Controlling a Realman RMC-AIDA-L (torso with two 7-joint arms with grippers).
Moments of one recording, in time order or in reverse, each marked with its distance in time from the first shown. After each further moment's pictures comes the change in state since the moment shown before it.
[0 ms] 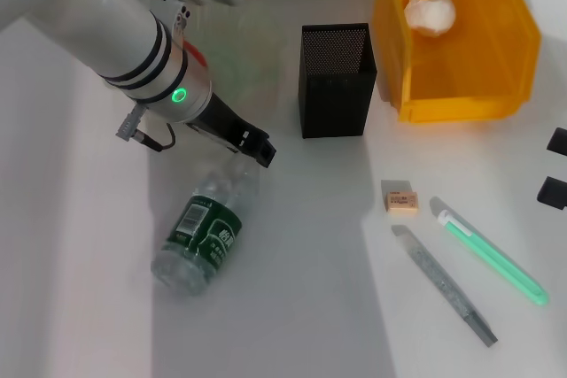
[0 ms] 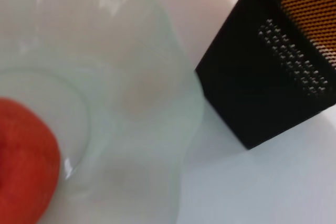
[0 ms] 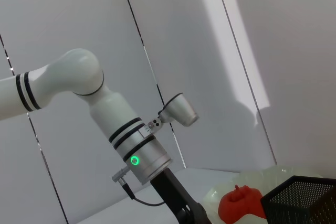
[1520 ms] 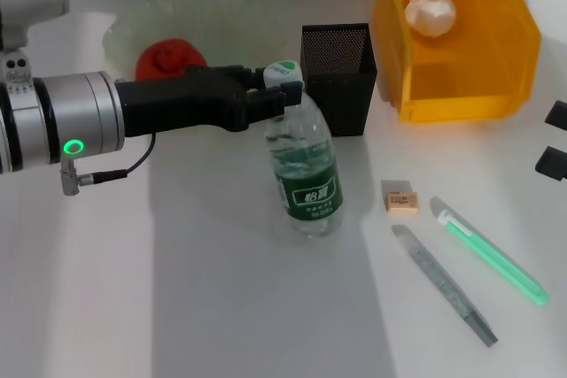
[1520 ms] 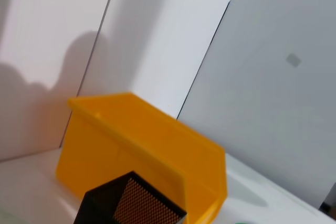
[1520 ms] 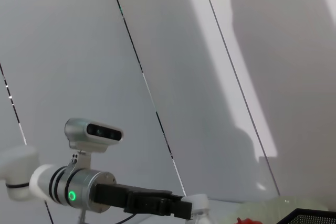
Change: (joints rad) left arm 0.577 0.007 -0.101 0.250 -0.935 -0.091 0.925; right arm 0.030 0.020 0.057 0.025 0.015 -0.014 0.010
